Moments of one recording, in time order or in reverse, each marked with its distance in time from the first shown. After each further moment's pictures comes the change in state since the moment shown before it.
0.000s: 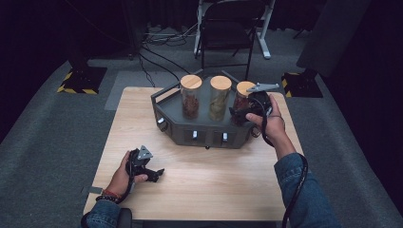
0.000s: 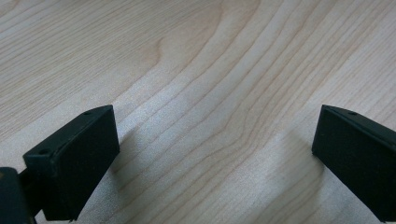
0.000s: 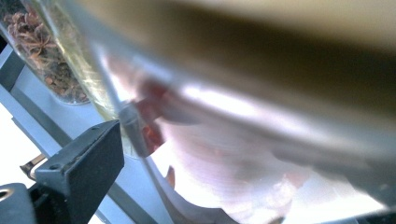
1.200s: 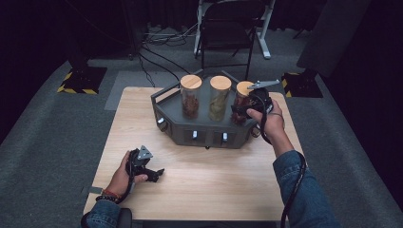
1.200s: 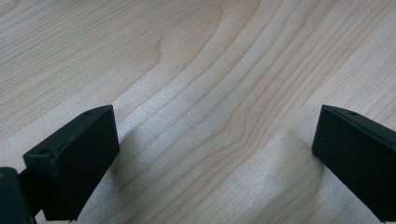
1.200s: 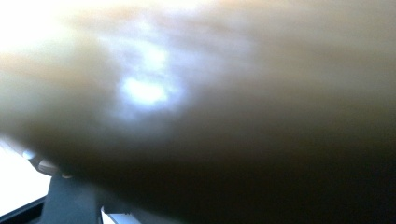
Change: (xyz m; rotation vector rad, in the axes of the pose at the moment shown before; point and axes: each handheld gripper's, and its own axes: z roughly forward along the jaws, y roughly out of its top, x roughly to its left) left arm 0.000 0.000 0.000 0.000 0.000 -0.001; right arm -0.008 0.006 0.001 0.051 0.039 0.027
